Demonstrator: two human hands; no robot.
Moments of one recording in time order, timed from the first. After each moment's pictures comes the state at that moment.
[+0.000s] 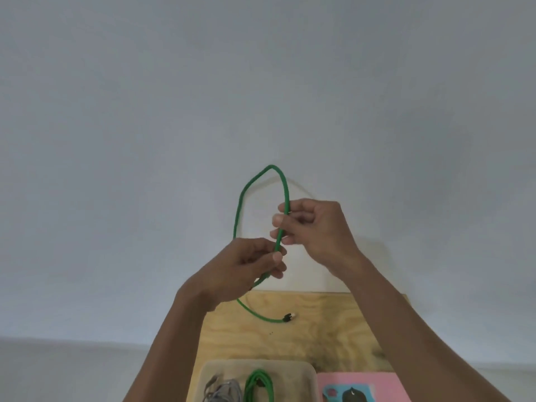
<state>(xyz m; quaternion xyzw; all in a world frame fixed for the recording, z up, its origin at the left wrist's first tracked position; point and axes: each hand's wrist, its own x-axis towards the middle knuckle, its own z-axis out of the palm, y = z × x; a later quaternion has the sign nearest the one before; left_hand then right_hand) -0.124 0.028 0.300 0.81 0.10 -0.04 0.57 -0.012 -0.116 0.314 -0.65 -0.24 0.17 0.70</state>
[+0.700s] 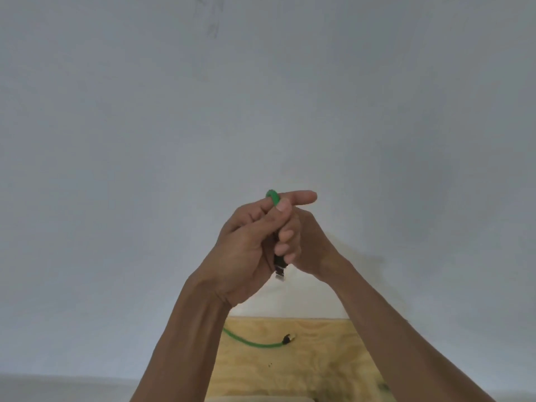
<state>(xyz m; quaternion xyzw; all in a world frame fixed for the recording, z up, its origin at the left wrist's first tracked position) -0.102 -0.002 0.377 0.56 -0.10 0.09 0.82 0.008 -0.089 0.333 -0.68 -0.40 0.16 0.60</state>
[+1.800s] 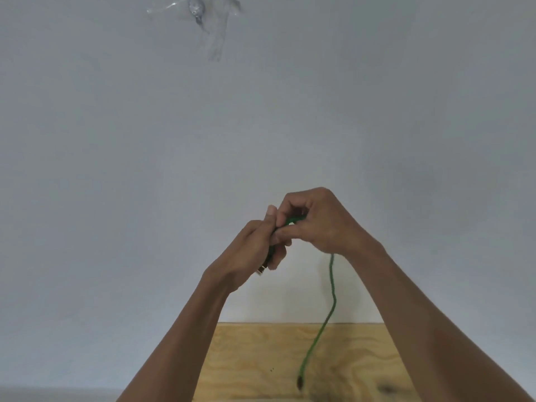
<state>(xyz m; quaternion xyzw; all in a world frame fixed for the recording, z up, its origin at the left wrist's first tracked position) -0.079 0.023 0.352 0.82 0.04 0.07 0.57 0.011 -0.119 0.385 -0.71 -0.48 0.05 0.51</state>
